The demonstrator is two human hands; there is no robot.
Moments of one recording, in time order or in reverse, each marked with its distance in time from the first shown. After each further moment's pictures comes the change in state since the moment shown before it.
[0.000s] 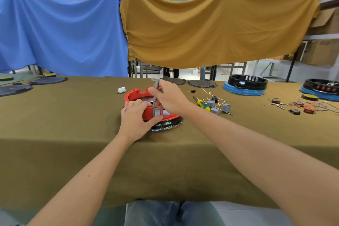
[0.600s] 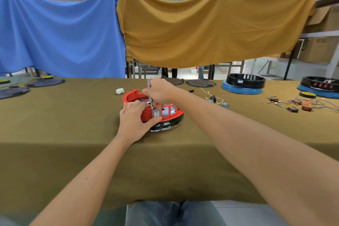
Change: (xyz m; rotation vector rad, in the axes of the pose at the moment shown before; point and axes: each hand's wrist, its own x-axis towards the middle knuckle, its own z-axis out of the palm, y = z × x) left_hand 0.000 0.000 0.000 -0.002 0.006 0.007; right_hand 0.027 -0.026 -0.005 -0.280 -0.250 0.125
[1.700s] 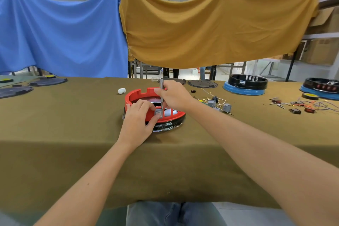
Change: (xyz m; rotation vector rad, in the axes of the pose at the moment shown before) left_hand -0.009 0.008 -0.005 -0.064 0.074 0.173; right_hand -0.021 0.025 0.006 0.194 0.209 0.018
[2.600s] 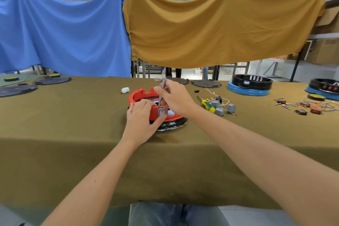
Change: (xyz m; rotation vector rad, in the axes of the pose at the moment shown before) left_hand 0.002 0.001 0.000 0.051 -0.068 -0.164; right_hand -0.003 0.006 0.015 0.136 0.088 -0.153
